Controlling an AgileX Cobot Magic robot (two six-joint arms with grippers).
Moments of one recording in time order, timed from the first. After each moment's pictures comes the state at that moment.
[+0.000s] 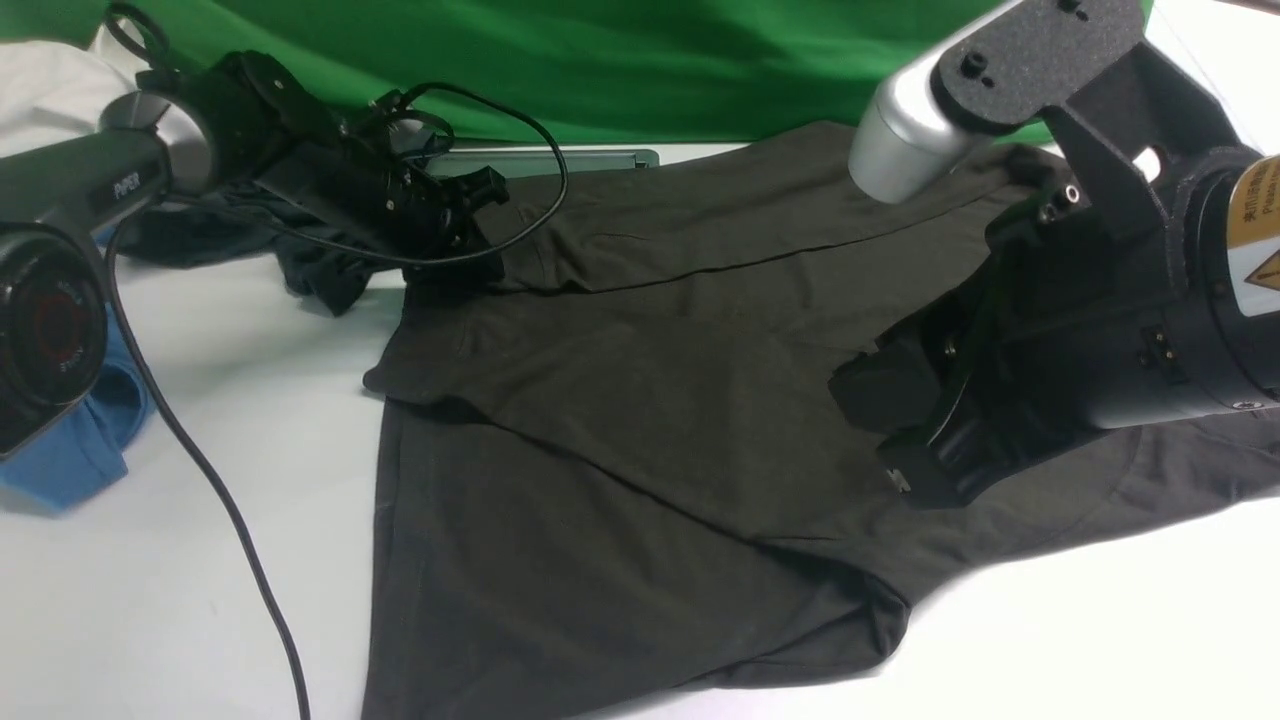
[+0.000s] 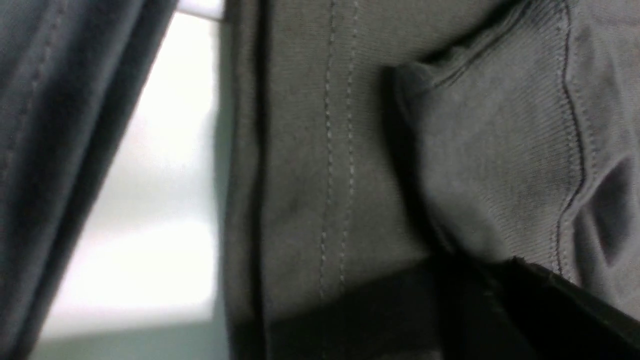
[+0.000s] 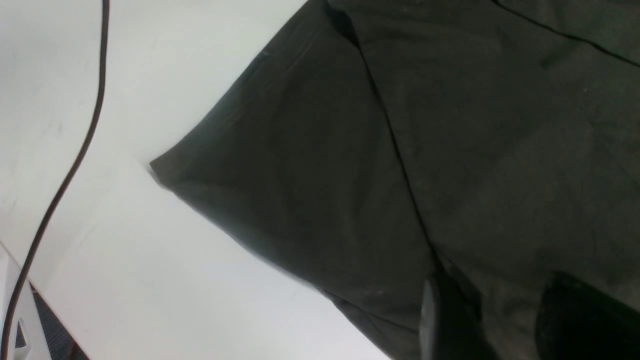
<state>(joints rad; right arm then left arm) 0.79 1.21 -1.19 -0.02 0.92 0.11 0.00 2.35 -1.88 -0.62 0.85 0.15</state>
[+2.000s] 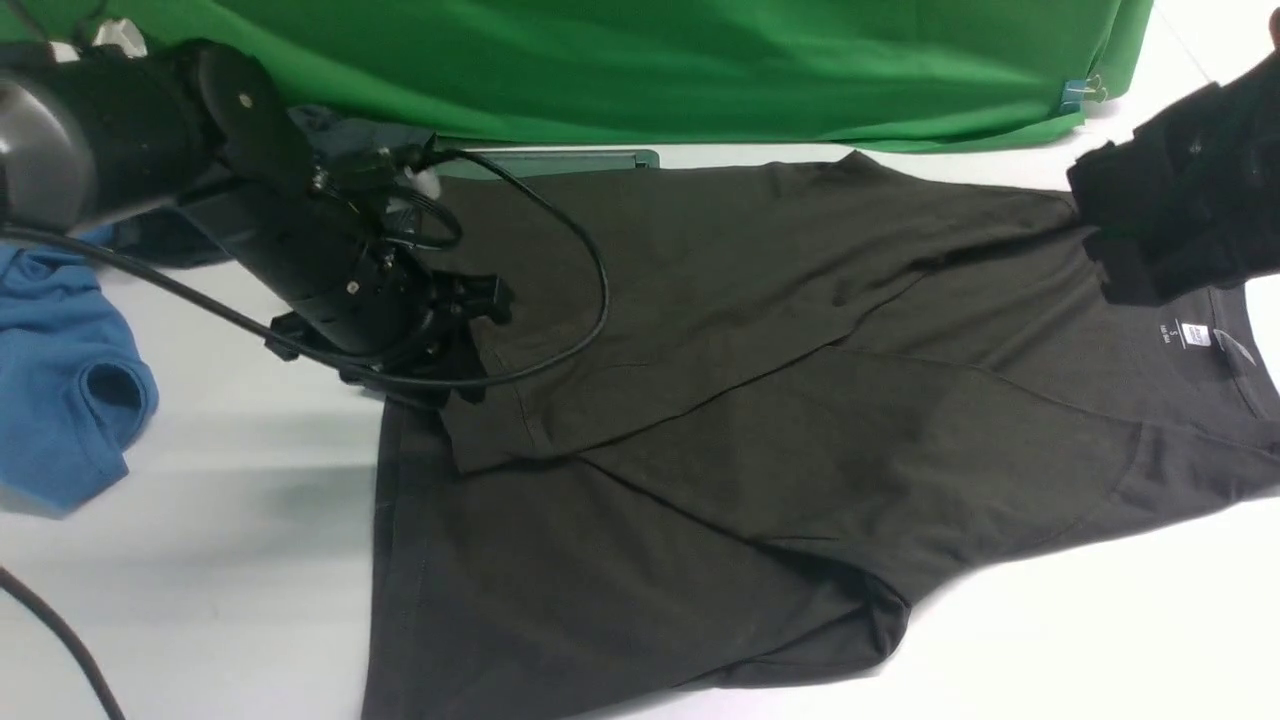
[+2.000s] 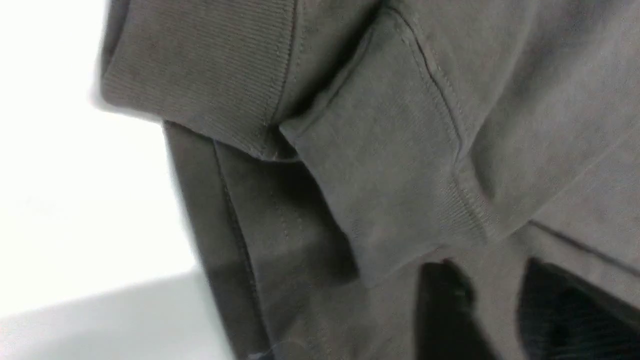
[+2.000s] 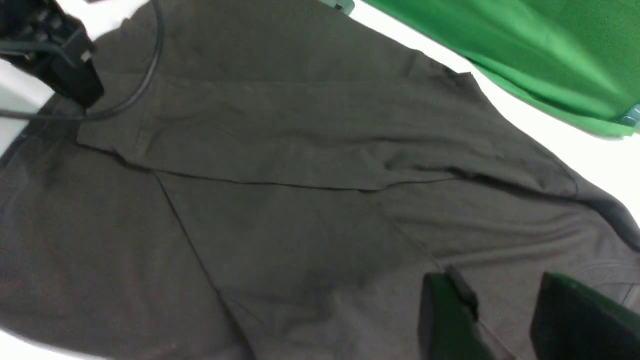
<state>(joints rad) 0.79 1.12 -1.27 -0.49 1.06 0.40 -0.14 1.82 -1.31 -0.32 0.93 0.09</state>
